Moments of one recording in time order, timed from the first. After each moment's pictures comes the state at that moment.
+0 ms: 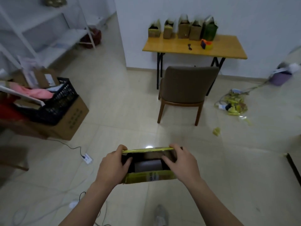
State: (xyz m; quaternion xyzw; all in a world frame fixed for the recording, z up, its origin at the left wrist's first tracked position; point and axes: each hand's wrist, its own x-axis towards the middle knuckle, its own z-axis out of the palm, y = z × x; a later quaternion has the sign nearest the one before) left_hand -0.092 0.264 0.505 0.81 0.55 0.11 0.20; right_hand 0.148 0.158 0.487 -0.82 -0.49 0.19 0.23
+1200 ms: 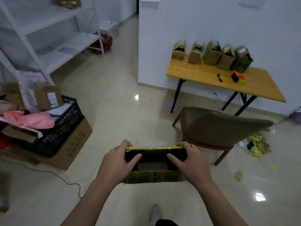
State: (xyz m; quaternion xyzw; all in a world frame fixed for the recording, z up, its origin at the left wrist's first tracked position) left_hand -0.126 0.710 0.542 0.80 0.54 0.15 0.23; right_hand 0.123 0.609 0.549 -0.82 -0.51 0.15 0.23
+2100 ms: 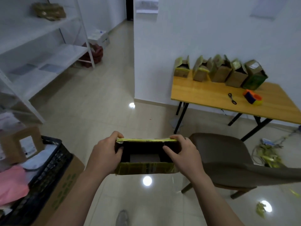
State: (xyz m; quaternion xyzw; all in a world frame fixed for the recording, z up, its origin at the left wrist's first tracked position) left_hand -0.069 1.104 0.573 0.81 0.53 0.16 0.22; right_hand 0.178 0.986 0.561 -0.81 -0.48 0.16 0.30
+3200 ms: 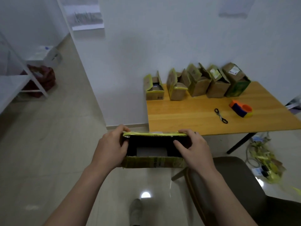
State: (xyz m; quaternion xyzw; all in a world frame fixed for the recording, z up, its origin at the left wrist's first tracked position) left_hand 0.268 1.475 0.599 0.87 0.38 0.18 0.24; right_hand 0.473 1.283 0.582 -0.87 -0.35 0.09 0.35
